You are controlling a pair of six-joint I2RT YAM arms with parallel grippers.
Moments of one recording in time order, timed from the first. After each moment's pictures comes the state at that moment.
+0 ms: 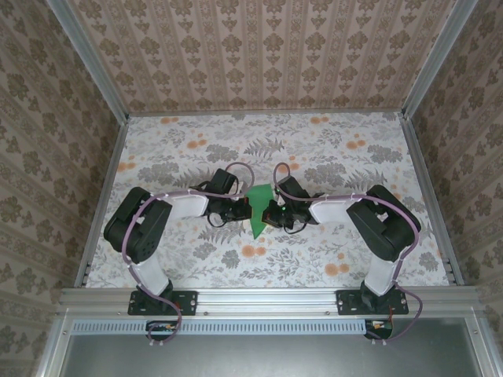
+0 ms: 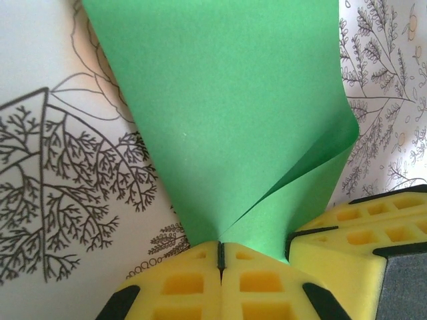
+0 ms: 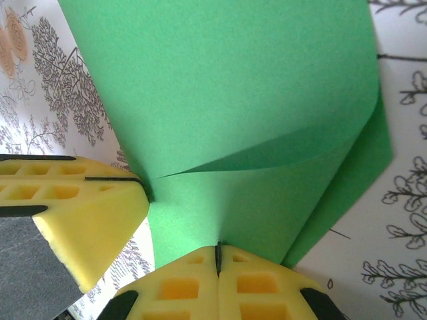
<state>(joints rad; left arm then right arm) -0.61 1.74 0.85 -0.16 0.46 -0.56 0.63 1.80 0.84 0.01 -0.37 0.98</state>
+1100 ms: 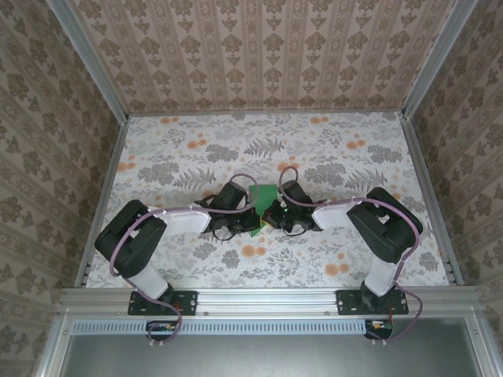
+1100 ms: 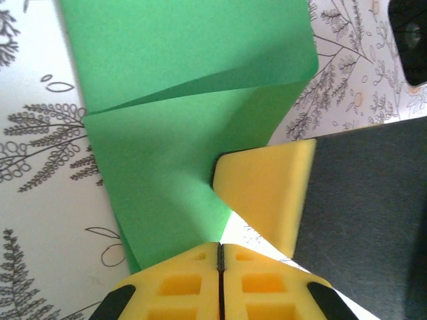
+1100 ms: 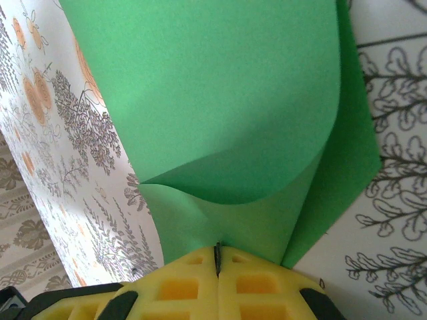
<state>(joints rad) -0.77 1.62 0.72 -0.05 0.37 -0.80 0.64 1.78 0.75 0.17 -0.33 1.19</state>
